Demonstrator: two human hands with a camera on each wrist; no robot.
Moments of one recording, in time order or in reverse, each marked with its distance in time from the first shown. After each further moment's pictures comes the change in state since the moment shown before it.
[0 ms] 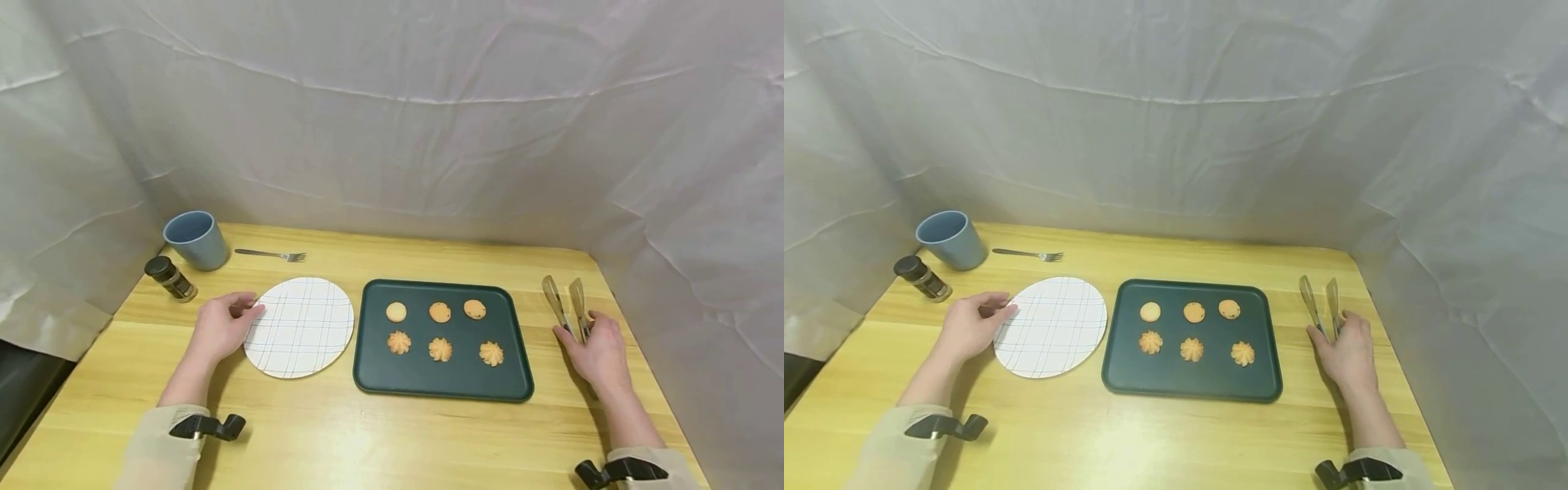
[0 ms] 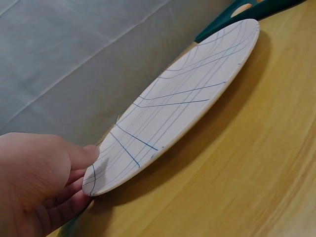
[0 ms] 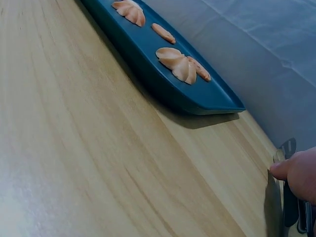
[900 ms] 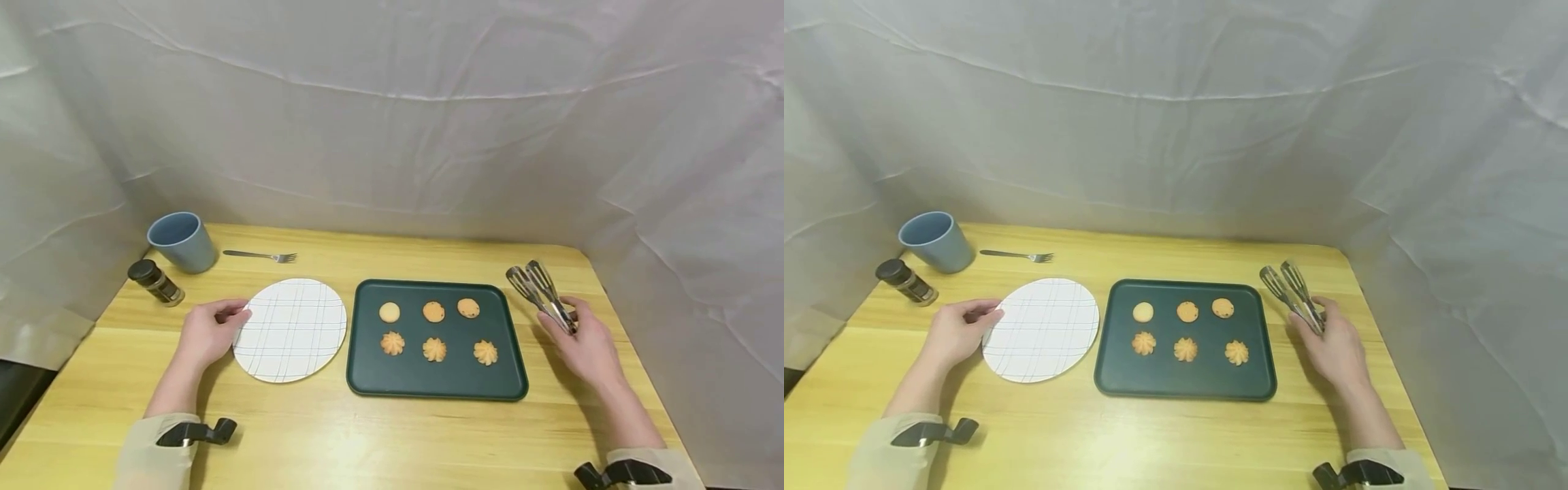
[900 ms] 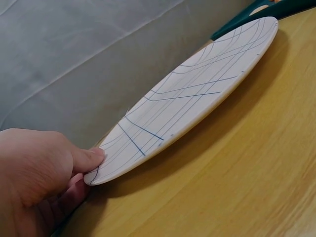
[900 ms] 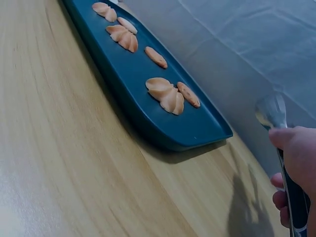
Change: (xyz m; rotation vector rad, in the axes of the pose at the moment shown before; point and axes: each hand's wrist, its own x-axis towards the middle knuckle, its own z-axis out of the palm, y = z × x) left_hand -0.001 -0.008 0.001 -0.027 -0.012 -0.057; right_hand -0.002 -0.029 -0.017 0.071 -0.058 -0.117
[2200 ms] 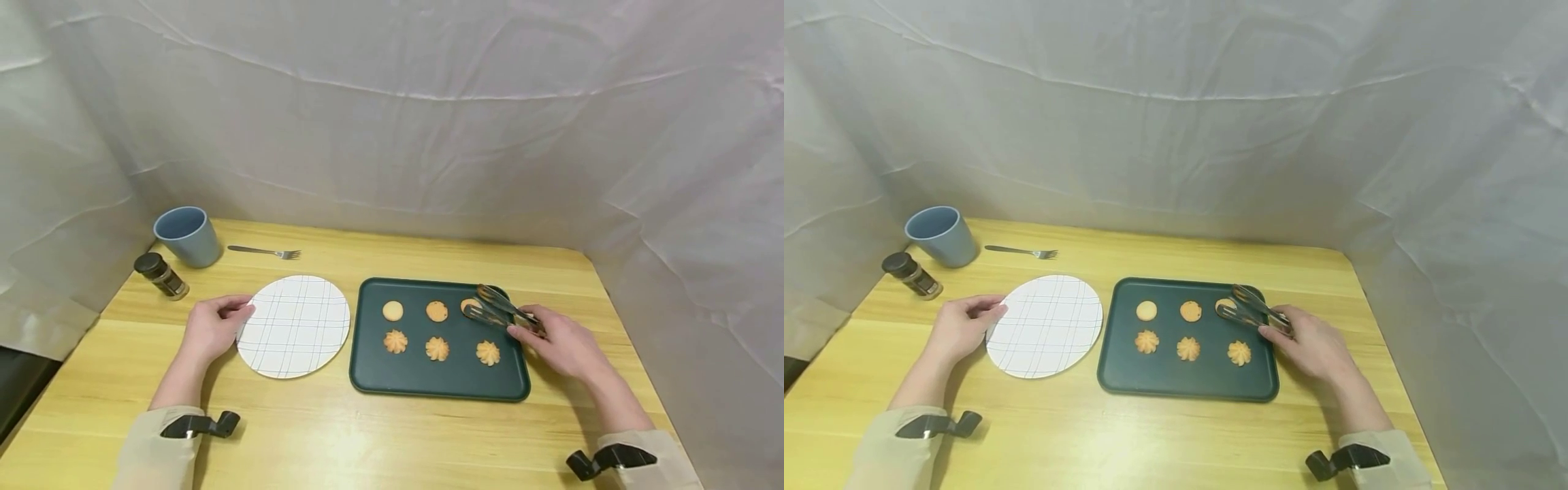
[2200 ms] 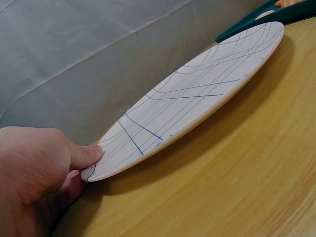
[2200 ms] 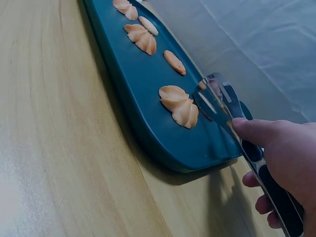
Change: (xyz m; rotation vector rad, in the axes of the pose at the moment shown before) left_hand -0.001 -0.005 0.003 -0.073 -0.001 -0.054; right_hand 0.015 -0.025 0.012 -0.240 -0.325 -0.202
